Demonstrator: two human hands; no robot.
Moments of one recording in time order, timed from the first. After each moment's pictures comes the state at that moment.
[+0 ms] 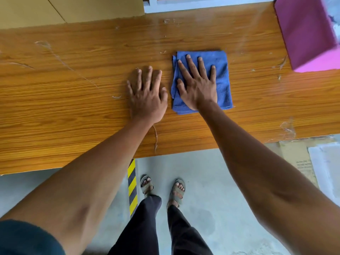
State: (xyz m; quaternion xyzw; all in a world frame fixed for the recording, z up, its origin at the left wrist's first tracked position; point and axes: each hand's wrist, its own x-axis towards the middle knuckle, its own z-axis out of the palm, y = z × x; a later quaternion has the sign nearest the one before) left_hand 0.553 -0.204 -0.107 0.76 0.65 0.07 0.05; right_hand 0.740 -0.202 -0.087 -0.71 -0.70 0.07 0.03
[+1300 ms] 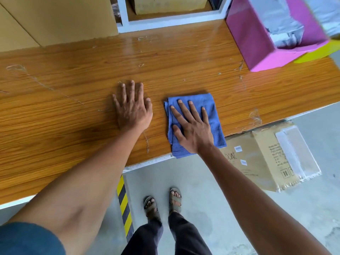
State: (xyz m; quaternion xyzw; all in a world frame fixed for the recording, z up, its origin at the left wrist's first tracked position) left_hand 0.550 -0.211 -0.099 0.76 0.64 0.02 0.08; right_hand 0.737 -0.351 -0.085 -0.73 -0.68 0.05 0.02
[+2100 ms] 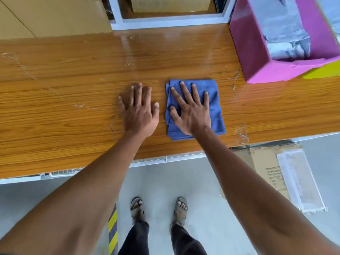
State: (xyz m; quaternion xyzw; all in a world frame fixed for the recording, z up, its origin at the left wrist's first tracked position) left_hand 0.648 -0.247 -0.101 0.76 0.65 0.06 0.05; right_hand 0.843 -0.281 -0.088 -0.71 -0.70 0.06 0.03
